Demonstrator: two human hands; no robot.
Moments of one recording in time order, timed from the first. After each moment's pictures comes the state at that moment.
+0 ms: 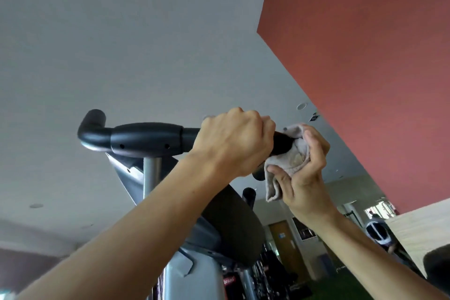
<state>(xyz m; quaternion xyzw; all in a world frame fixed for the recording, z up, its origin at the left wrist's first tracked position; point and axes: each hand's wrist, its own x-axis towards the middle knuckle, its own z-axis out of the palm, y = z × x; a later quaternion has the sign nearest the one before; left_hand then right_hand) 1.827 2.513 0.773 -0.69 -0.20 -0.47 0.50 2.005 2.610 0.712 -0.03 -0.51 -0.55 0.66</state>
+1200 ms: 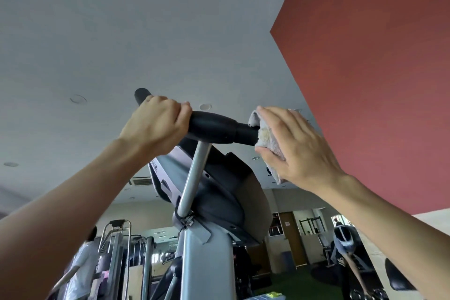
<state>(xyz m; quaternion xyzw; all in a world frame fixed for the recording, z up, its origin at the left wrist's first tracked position) 1.643 2.577 0.814 -0.66 -0.17 -0.58 0.44 1.925 2.515 0.740 -0.28 -0.50 -0.71 0.40</state>
